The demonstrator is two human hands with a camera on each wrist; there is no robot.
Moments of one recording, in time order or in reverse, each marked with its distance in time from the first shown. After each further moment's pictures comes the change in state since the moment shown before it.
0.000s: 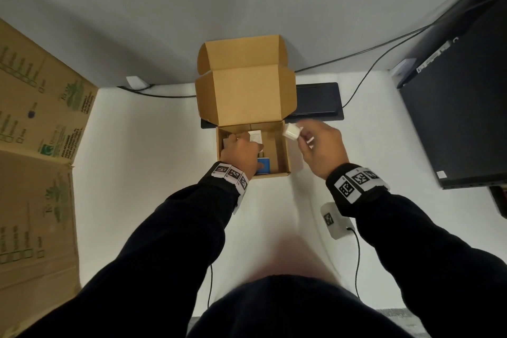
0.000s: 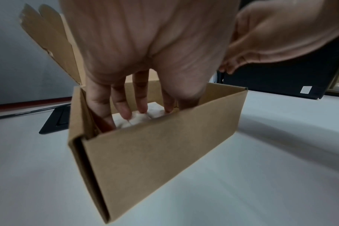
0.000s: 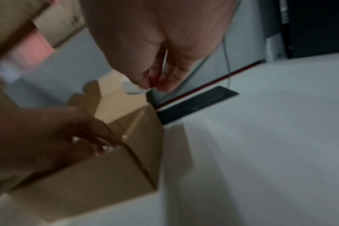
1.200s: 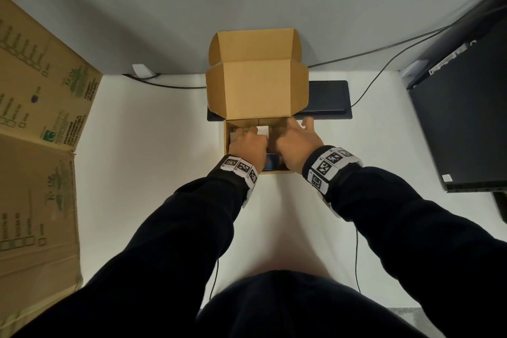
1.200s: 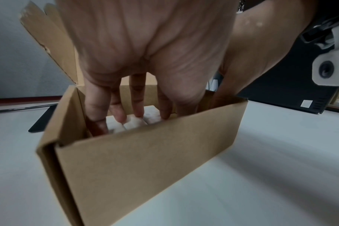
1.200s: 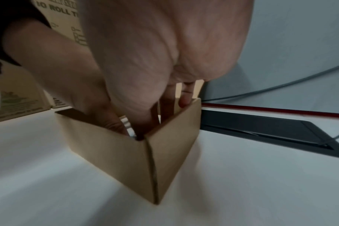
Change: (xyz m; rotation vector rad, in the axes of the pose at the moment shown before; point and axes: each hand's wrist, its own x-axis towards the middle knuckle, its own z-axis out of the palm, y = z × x) left_hand 0.000 0.003 0.001 -0.052 0.068 -0.035; right_hand 0.028 -0.051 0.032 -0.790 -0.669 -0.201
